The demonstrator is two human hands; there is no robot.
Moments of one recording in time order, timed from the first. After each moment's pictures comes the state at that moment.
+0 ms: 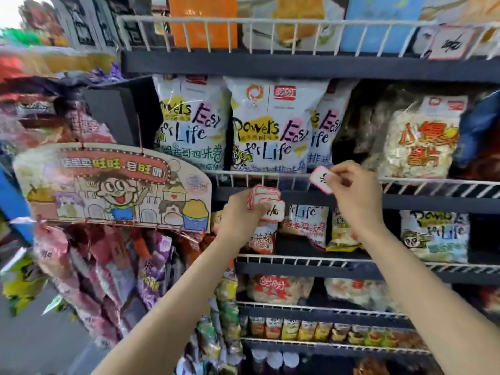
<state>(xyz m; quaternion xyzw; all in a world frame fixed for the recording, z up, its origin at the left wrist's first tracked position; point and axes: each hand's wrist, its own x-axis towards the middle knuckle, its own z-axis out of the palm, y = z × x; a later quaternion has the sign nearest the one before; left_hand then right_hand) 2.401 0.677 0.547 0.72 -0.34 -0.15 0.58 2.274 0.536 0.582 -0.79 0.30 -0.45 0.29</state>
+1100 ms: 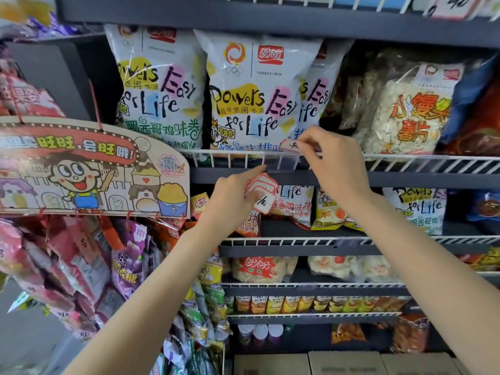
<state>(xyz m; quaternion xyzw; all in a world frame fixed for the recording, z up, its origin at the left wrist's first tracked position) 2.404 0.670 0.552 0.78 -0.50 -0.04 0.37 2.287 0.527 0.591 -0.89 0.18 -0.42 0.04</state>
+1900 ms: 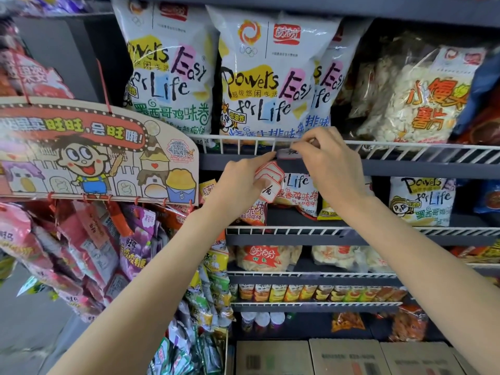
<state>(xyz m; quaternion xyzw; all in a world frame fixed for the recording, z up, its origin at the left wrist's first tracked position) 2.412 0.672 0.555 0.77 -0.53 -0.04 0.35 2.292 0.542 0.563 -0.91 0.16 -0.35 -0.16</state>
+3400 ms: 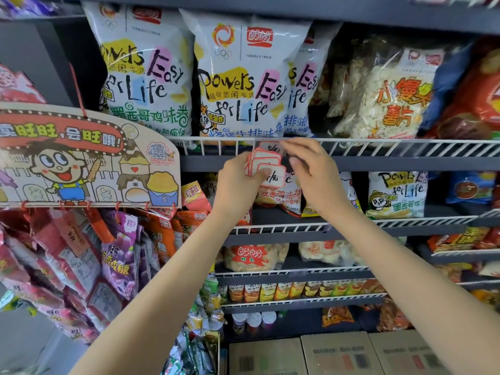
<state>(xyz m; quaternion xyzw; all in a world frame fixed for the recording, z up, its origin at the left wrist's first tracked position) 2.385 0.653 0.546 0.71 -0.40 -0.12 0.57 2.278 0.550 0.553 -0.87 0.20 -0.40 0.20</state>
